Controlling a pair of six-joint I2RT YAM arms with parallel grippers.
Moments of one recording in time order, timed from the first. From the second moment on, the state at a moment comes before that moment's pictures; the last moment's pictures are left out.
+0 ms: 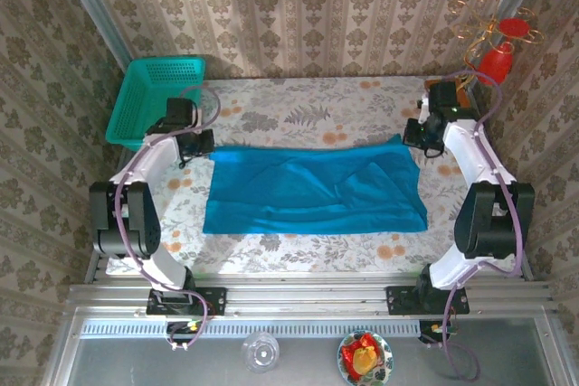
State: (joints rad) left arm -0.08 1.60 1.14 -0.56 0.11 -0.20; right arm -0.12 1.60 1.29 -0.80 -0.09 0.20
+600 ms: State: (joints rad) left arm -0.06 1.42 0.96 -0.48 0.16 -0.28; right arm -0.16 1.43 1.05 -0.75 -0.08 0.28
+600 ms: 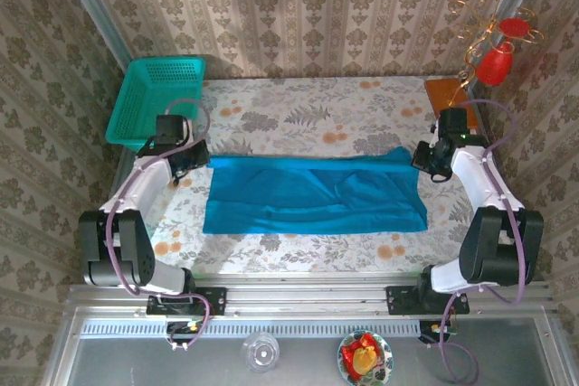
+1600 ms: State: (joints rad) left arm -0.16 1.34 0.87 -0.51 0.16 -0.36; right arm -0.05 1.24 0.82 -0.66 -0.09 0.42
